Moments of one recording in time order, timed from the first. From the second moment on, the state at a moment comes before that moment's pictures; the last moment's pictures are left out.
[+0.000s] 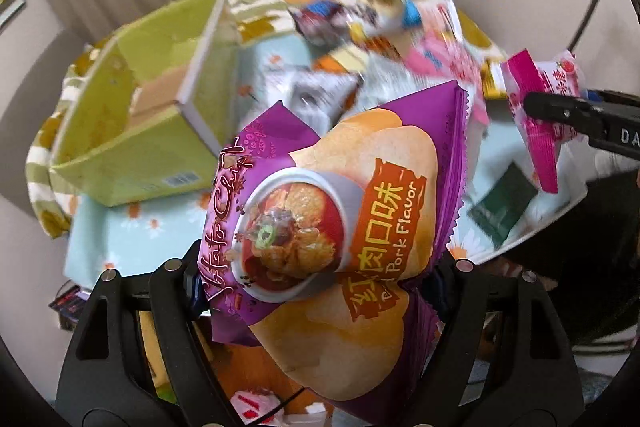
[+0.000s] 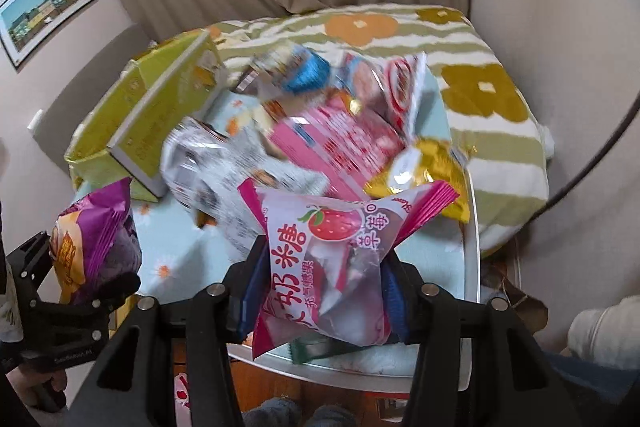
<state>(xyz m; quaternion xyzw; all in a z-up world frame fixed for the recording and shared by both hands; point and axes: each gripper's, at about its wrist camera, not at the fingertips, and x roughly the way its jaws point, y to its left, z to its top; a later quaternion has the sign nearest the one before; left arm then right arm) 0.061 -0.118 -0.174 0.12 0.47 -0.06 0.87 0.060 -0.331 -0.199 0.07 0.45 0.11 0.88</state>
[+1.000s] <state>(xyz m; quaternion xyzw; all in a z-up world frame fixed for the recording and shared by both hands) 0.282 0.129 -0.055 0.05 0.40 -0.02 0.92 0.258 -0.089 -0.049 0.04 0.36 0.18 0.92</state>
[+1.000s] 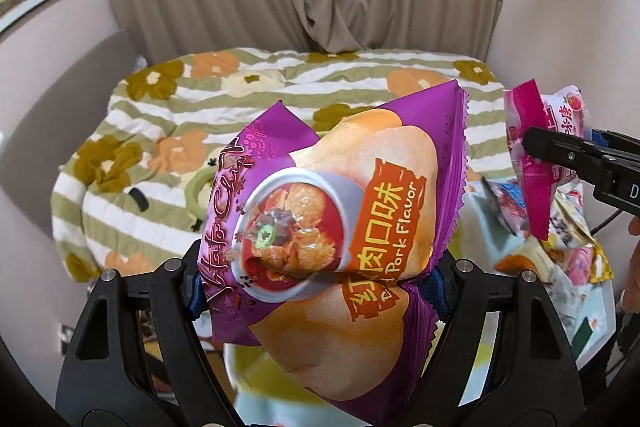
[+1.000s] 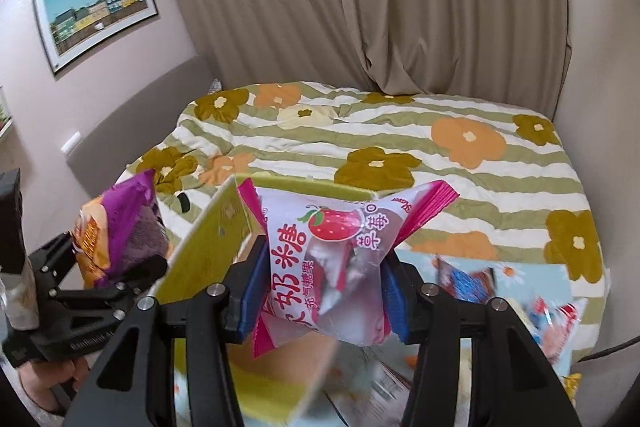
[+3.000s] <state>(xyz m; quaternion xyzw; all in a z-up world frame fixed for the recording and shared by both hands) 0.296 0.194 -0.124 -0.02 0.48 0.01 0.88 0.346 -0.015 -0.128 0.03 0.46 0.20 0.87</state>
